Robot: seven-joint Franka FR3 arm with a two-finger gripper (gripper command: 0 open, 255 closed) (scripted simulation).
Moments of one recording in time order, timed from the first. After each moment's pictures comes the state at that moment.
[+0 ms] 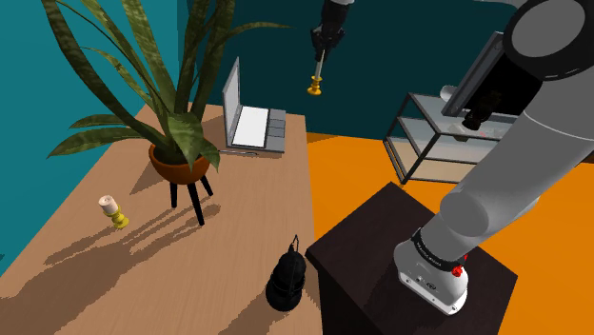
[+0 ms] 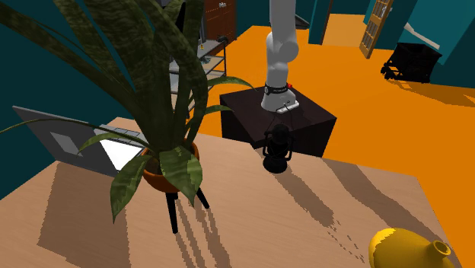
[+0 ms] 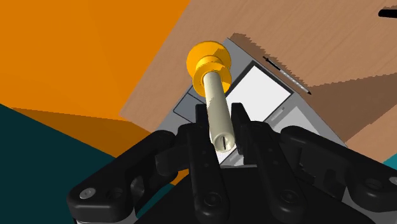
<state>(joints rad) -0.26 0.10 0.16 -1.63 -0.01 1.84 -0.04</state>
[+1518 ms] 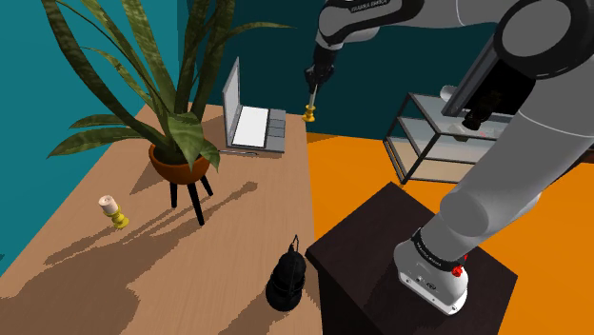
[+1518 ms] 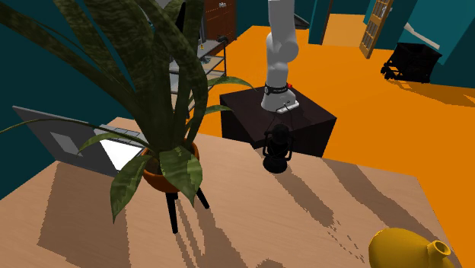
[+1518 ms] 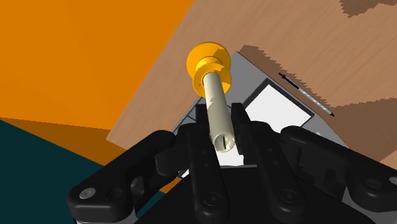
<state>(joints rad) -0.26 0.14 0.16 -1.89 -0.02 2.13 -0.04</state>
